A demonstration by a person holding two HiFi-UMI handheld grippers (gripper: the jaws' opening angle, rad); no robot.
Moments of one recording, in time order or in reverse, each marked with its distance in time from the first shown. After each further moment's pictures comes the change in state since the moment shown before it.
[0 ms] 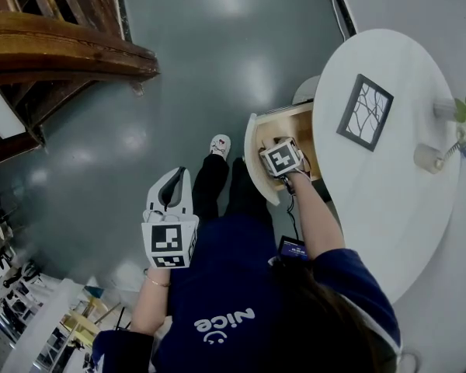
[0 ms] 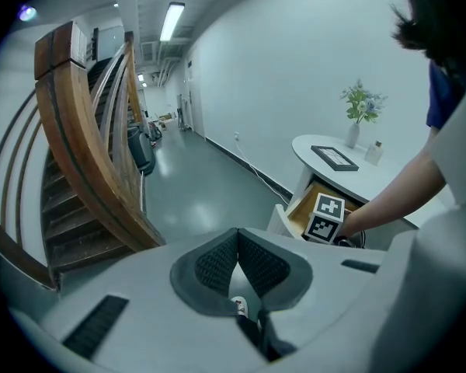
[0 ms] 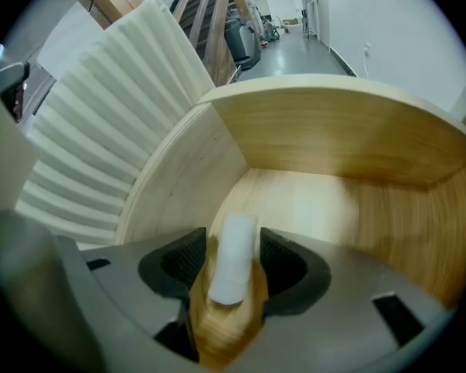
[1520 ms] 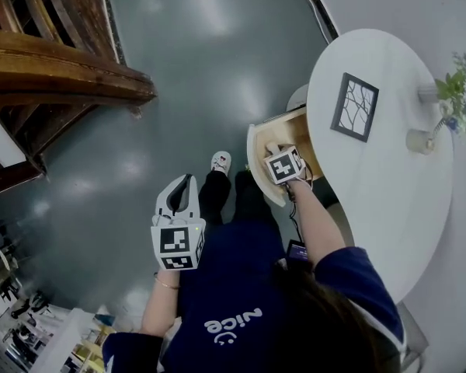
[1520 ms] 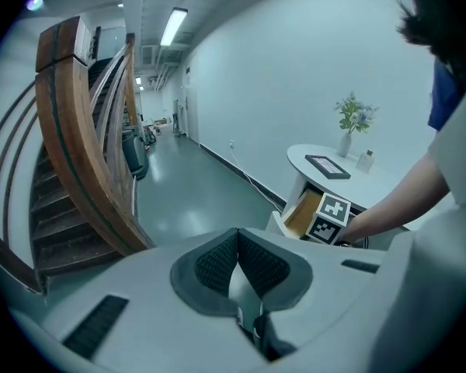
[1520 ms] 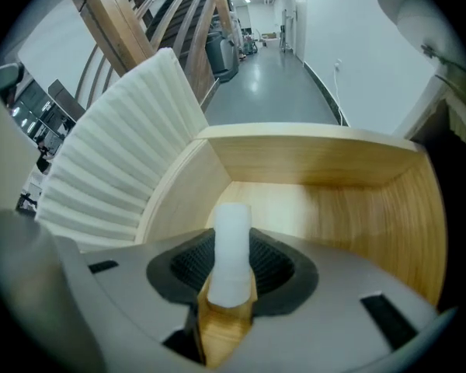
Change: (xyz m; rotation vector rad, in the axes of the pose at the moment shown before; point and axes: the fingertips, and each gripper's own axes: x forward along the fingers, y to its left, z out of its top) left arm -0.004 0.008 0.005 -0.006 -0.062 -0.064; right arm -0.034 -0.009 0.014 0.070 -0.105 -0.177
